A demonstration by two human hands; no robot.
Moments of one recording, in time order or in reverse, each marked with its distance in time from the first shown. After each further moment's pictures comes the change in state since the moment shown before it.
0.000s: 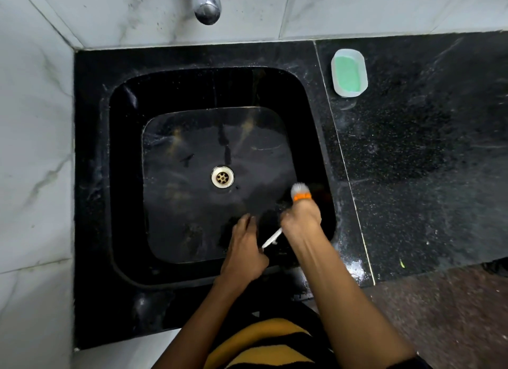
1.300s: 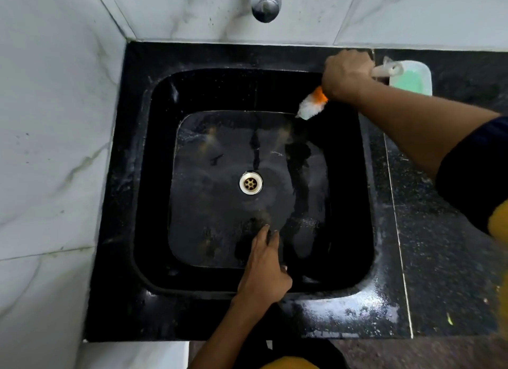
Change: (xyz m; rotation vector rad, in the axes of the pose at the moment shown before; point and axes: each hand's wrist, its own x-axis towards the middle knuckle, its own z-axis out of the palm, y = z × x) left_hand 0.002 0.004 -0.002 -0.094 -0.028 -0.148; right_hand 0.071 -0.187 0.205 -2.240 0.218 -1.261
